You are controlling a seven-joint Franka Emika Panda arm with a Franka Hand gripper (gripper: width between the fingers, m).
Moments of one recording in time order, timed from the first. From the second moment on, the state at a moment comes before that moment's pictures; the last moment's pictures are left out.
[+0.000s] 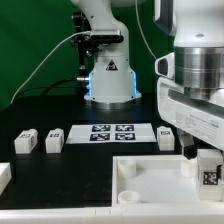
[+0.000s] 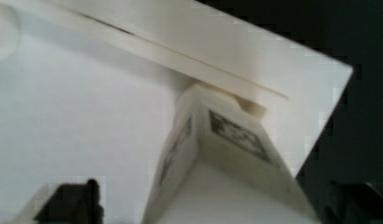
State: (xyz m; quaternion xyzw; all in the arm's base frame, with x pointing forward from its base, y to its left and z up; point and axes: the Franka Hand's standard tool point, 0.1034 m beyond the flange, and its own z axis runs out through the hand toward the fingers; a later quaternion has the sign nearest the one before) arm 0.630 0.119 0.073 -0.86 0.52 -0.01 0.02
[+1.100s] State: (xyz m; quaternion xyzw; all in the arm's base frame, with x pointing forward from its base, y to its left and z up) arm 0.639 0.111 0.074 -0.98 0.19 -0.04 0.01
